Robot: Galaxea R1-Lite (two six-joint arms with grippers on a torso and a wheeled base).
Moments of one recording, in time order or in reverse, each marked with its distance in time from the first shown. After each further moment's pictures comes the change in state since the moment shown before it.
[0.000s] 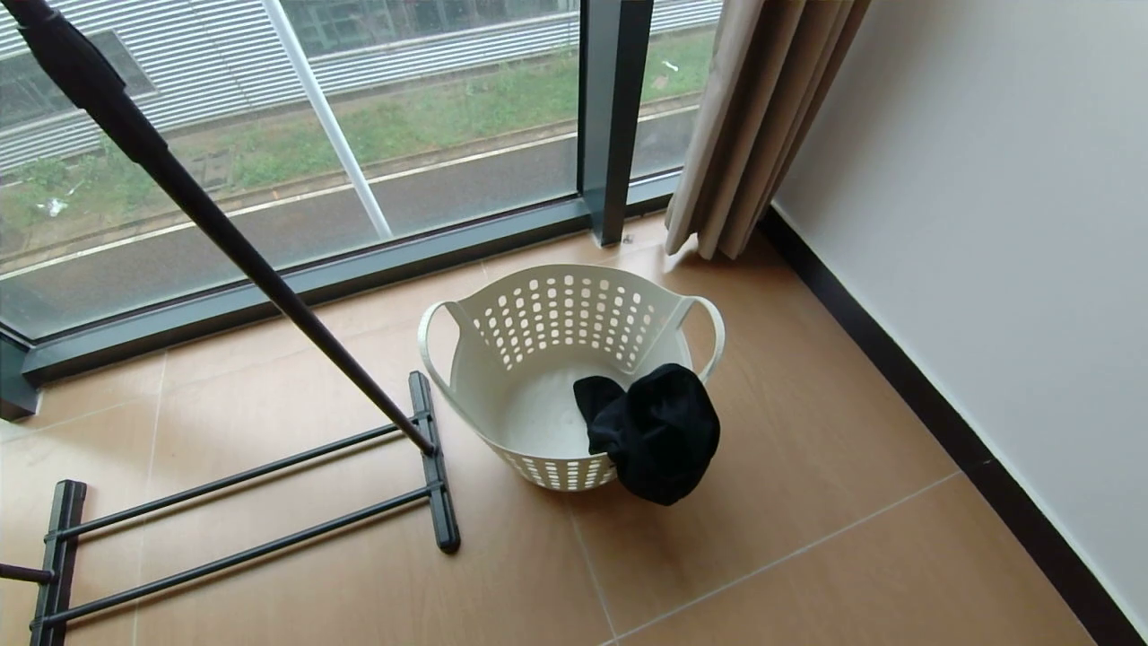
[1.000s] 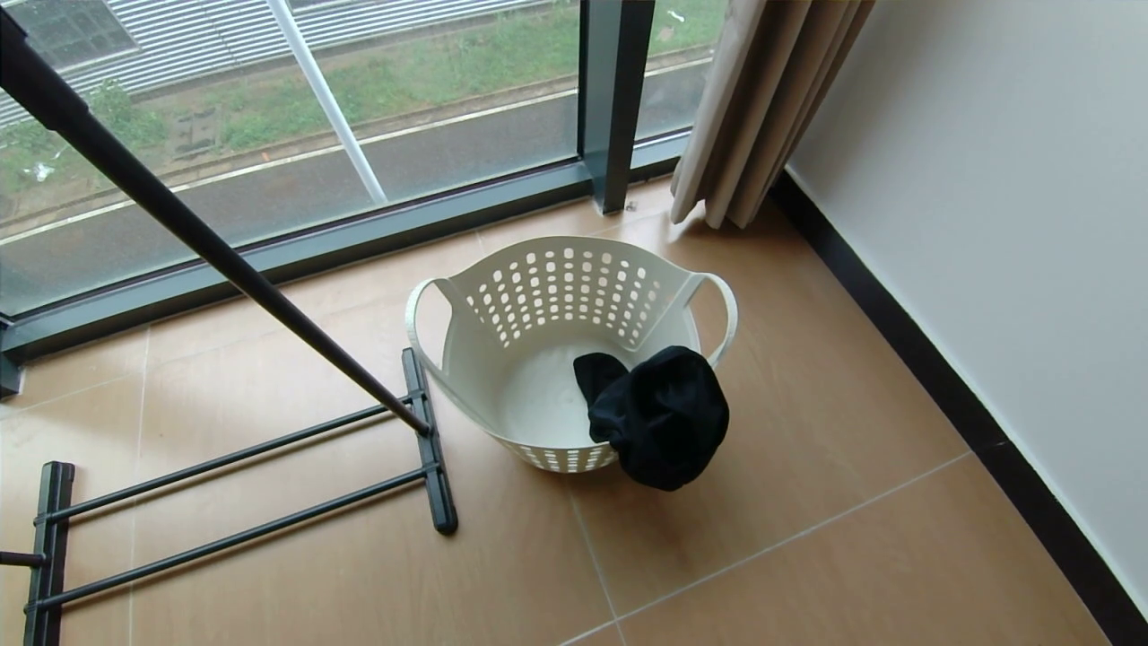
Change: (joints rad) left arm 0.000 0.000 0.000 0.000 0.000 -0.001; right arm 0.000 0.001 0.000 0.000 -0.001 -0.001
